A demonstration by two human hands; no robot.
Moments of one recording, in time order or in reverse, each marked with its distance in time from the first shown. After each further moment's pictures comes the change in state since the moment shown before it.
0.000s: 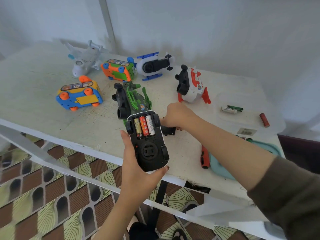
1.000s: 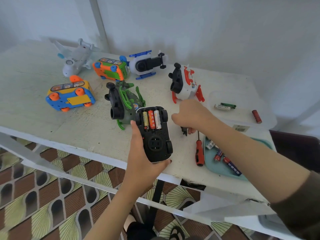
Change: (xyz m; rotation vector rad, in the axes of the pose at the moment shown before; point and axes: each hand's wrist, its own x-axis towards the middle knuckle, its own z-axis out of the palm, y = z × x) left_hand 0.022 0.007 0.019 -0.007 -0.107 0.003; right_hand -0.041 0.031 -0.020 0.078 0.065 0.071
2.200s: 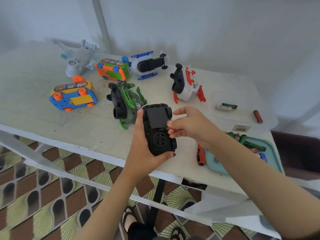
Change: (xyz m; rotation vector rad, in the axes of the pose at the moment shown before) left_hand 0.025 -0.011 -0.010 -0.070 -0.127 0.163; right_hand -0.041 -0.005 0.009 1.189 -0.153 0.092
